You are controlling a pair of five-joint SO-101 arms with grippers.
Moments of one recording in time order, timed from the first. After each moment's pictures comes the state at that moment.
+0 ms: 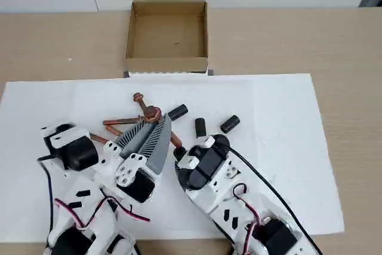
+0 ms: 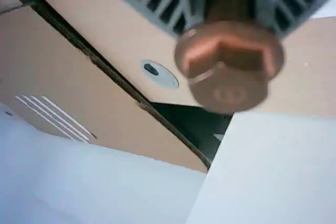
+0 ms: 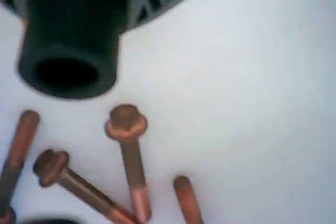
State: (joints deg) left arm 29.5 -103.4 71.0 42.2 33.7; right arm -45.3 -103.6 81.5 55.7 1.5
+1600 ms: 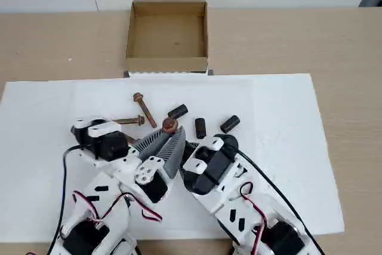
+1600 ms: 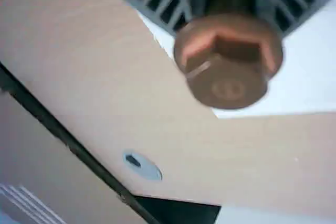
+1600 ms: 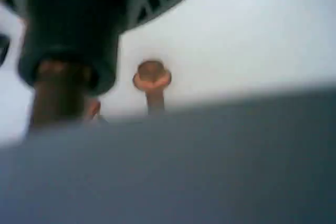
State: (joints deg) left arm 34.2 -103.4 78.3 44.3 33.5; right arm -44.0 -103.6 76.7 54.1 4.6
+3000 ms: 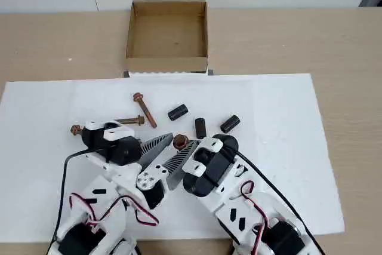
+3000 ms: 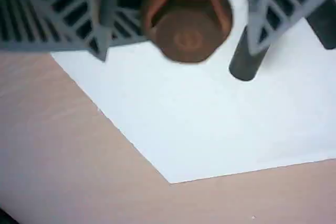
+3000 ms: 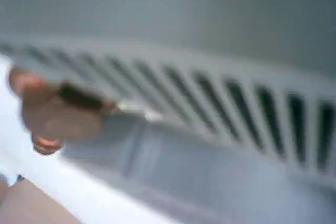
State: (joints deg) left arm 33.1 -103.5 75.1 55.3 25.2; right arm -43.5 -103.5 76.2 53.4 7.0
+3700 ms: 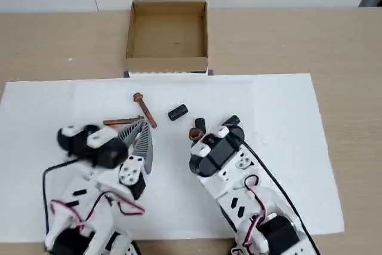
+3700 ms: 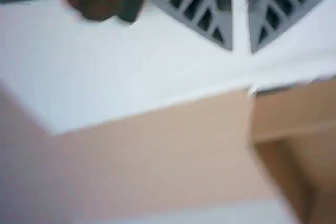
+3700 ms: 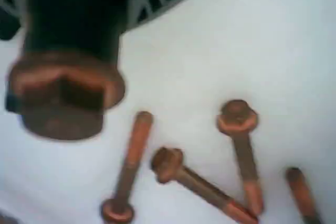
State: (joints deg) left arm 19.7 -103.5 72.1 57.3 12.2; right arm -33.5 -103.5 82.4 51.5 7.0
